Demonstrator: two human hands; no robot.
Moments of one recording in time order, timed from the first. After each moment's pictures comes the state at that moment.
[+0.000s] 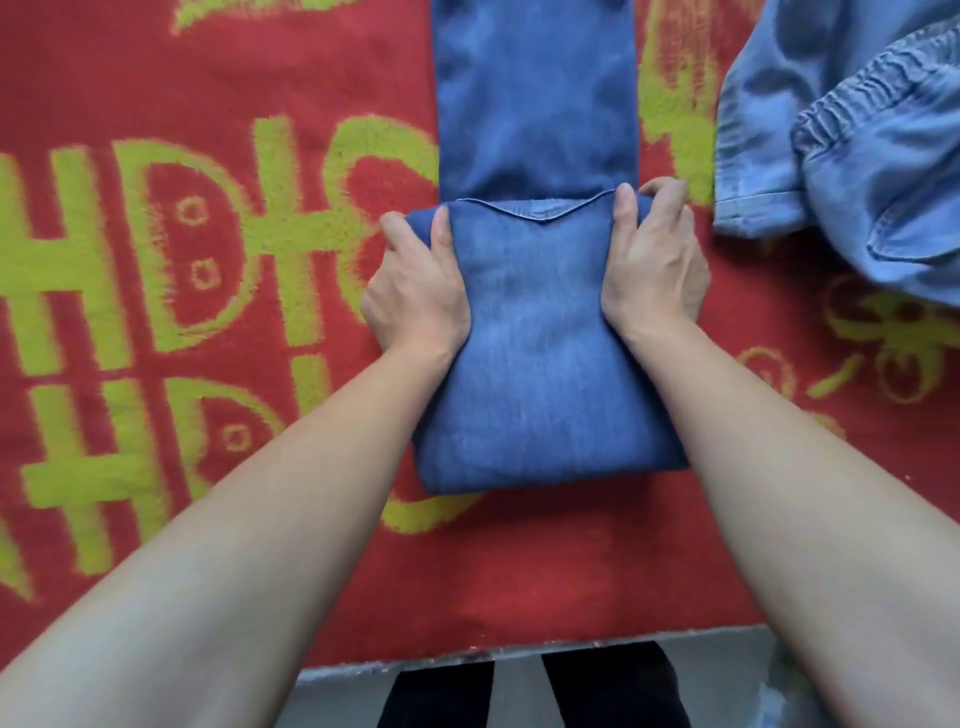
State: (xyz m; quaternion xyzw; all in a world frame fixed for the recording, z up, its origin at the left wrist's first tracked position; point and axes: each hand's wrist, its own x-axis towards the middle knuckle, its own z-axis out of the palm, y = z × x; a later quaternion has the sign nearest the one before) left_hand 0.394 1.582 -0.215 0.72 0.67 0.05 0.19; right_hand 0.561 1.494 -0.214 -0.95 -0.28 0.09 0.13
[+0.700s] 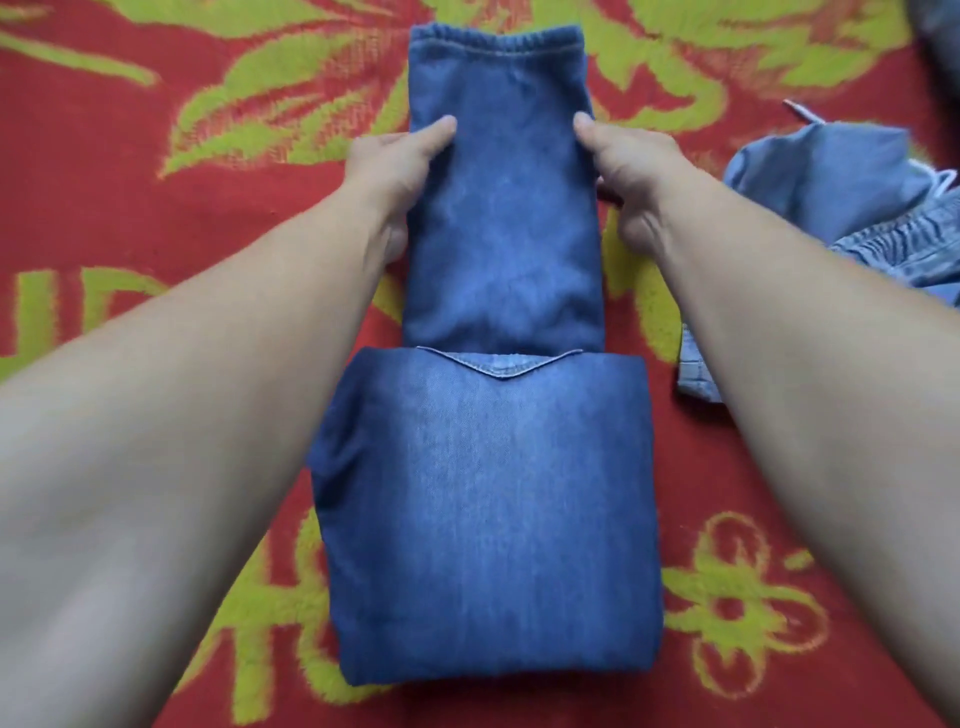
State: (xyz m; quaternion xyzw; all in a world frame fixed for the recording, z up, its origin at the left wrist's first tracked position) left_hand 0.510 1.752 -0.187 0.39 0.59 0.20 0.68; right_hand 0.682 1.667 -0.189 -0.76 -0.09 0.46 0.45
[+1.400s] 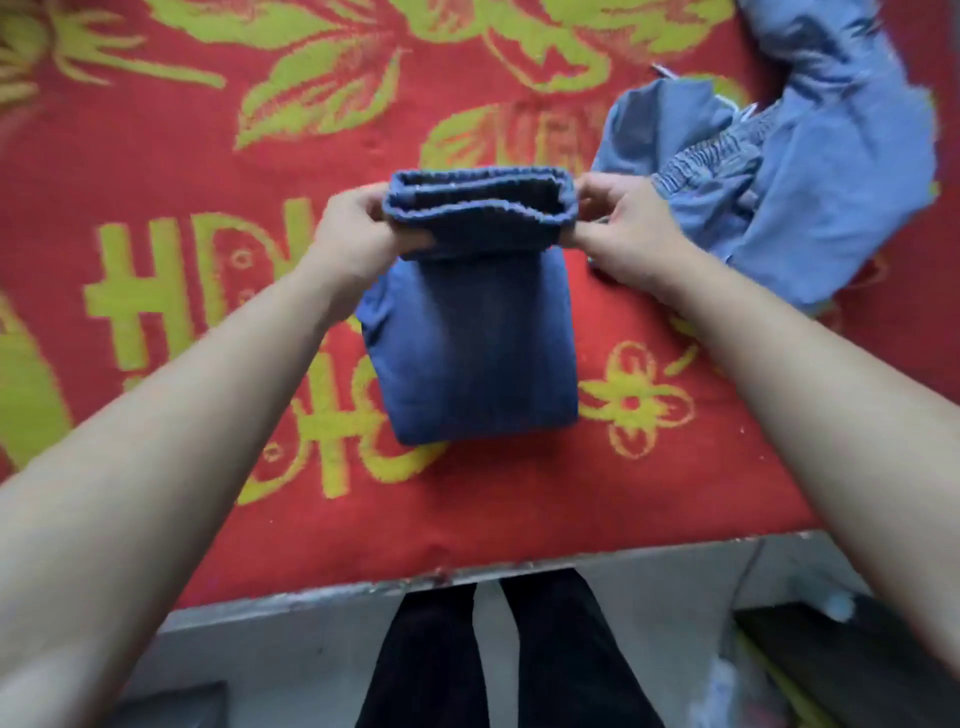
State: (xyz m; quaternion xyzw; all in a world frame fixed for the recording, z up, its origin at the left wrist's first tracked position) left_hand 0.399 1.614 -0.027 0.57 0.46 0.12 0.67; right_hand 0.615 1.481 -0.016 -0.74 -0.37 0.43 0.36
